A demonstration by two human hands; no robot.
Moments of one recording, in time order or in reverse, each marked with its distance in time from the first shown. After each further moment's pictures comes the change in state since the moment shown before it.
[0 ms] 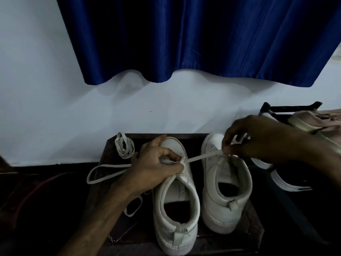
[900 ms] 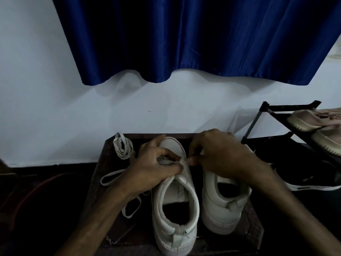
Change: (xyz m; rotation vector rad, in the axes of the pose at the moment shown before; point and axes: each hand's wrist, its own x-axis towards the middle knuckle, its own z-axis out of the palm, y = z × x) left_hand -0.001 0.004 -0.002 -0.008 -0.002 0.009; right_hand 0.032 -0.034 0.054 -0.173 0.119 -0.052
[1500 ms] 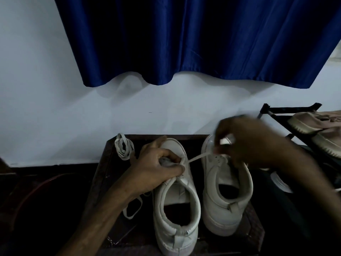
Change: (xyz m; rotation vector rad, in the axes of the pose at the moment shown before) left_hand 0.002 -0.002 0.001 0.067 0.007 0.016; right_hand -0.016 0.033 -0.038 -0.044 0.002 0.024
